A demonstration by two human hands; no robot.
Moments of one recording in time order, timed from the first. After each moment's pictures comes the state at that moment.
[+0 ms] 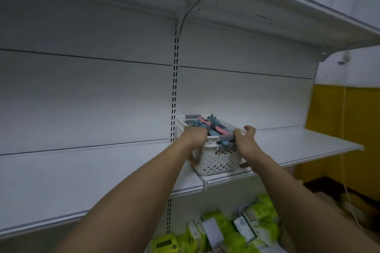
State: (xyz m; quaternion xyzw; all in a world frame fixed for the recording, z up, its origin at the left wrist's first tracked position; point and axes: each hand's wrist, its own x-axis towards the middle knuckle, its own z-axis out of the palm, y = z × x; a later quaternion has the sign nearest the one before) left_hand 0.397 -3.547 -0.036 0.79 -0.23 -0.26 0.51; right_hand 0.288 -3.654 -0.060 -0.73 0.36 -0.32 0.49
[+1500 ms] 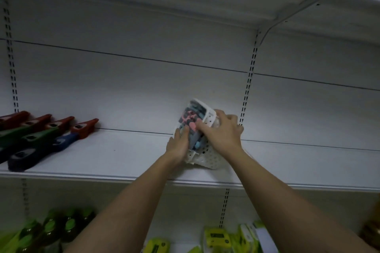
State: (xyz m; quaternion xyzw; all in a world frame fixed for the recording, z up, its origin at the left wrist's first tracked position) left_hand 0.536 -3.344 -0.129 0.73 -0.19 -0.06 0.65; right_hand 0.400 -3.428 -0.048 -0.87 0.16 -0.35 0.32
